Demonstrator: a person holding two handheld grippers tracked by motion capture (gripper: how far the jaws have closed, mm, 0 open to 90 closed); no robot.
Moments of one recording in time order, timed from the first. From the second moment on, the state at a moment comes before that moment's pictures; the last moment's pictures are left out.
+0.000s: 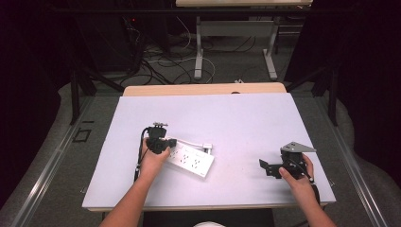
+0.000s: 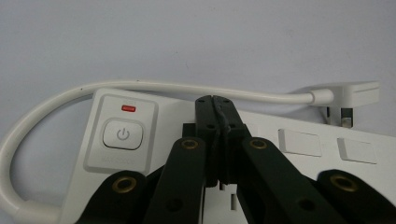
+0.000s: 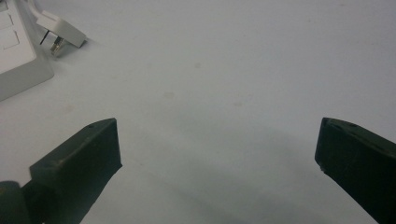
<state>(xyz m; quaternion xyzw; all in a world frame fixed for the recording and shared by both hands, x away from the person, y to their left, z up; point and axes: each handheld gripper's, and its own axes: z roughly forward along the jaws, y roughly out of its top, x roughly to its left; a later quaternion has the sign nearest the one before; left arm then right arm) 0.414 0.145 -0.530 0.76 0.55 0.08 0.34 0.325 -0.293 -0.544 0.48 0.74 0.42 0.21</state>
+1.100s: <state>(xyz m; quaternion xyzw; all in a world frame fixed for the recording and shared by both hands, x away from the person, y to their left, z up) 0.407 0.138 -0.525 0.78 0.51 0.14 0.35 0.325 -0.293 -0.544 0.49 0.74 0.42 0.21</state>
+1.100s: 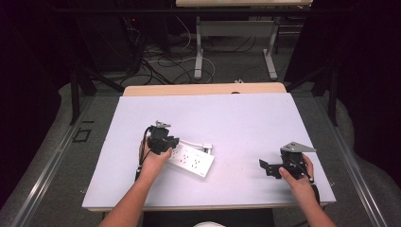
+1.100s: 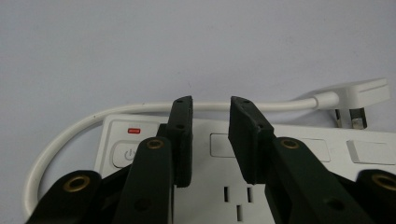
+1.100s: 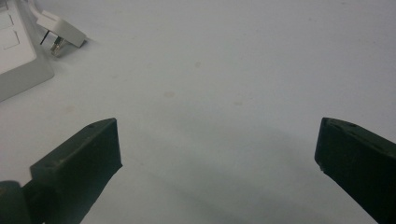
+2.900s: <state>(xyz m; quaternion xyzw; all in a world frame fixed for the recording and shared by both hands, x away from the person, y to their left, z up) 0.383 0.147 -0.484 0.78 0.47 0.17 0.37 0.324 -0.294 -0.543 0.48 0.74 0.41 0.21</state>
